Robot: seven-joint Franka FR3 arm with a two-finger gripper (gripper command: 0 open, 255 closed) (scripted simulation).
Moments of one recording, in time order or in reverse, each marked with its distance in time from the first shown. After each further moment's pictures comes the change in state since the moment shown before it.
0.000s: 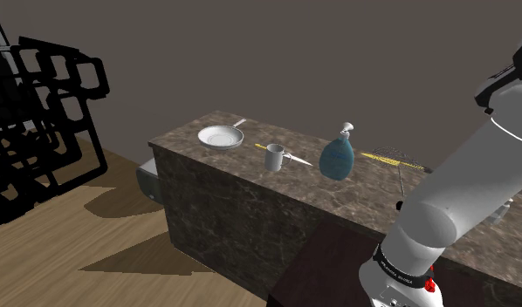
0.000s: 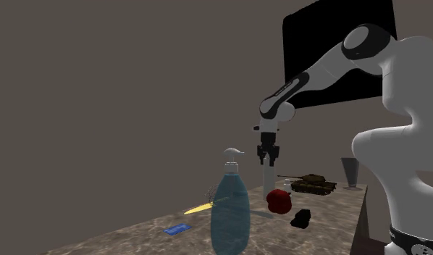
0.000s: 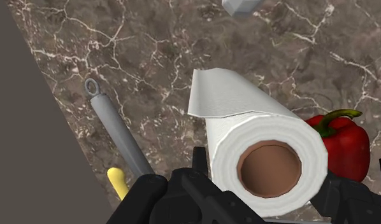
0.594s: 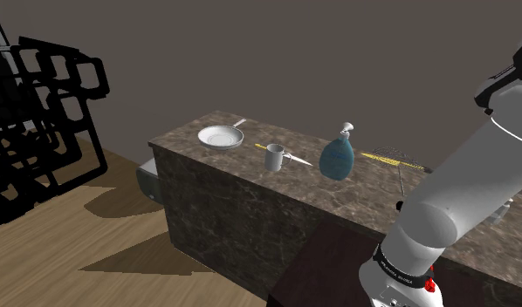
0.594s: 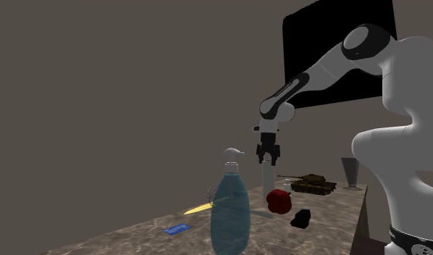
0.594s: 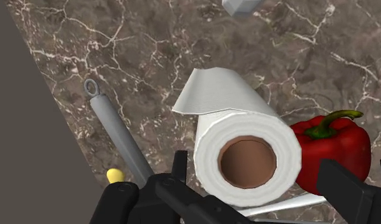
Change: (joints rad) arm 0.007 -0.001 -0.008 -0.003 -0.001 0.005 0.000
